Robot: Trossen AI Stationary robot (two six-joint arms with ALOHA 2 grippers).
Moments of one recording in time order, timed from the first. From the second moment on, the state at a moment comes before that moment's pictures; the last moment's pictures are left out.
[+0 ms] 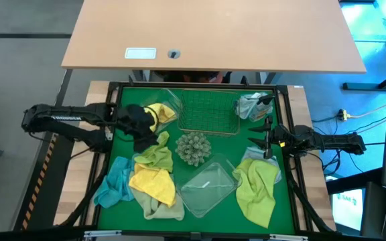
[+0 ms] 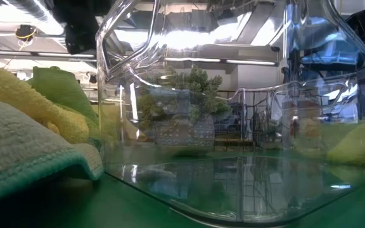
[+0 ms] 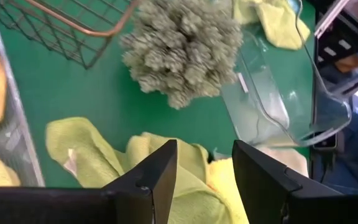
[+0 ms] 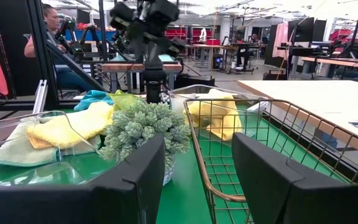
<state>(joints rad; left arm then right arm) 0.06 1.00 0.89 -0.70 0.17 -0.49 0.05 0.01 0.01 0.05 0.14 -0.03</state>
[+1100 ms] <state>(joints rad) -0.28 1.31 0.89 -0.73 -0.11 -0.71 0.05 0.01 0.01 0.05 0.14 -0.03</state>
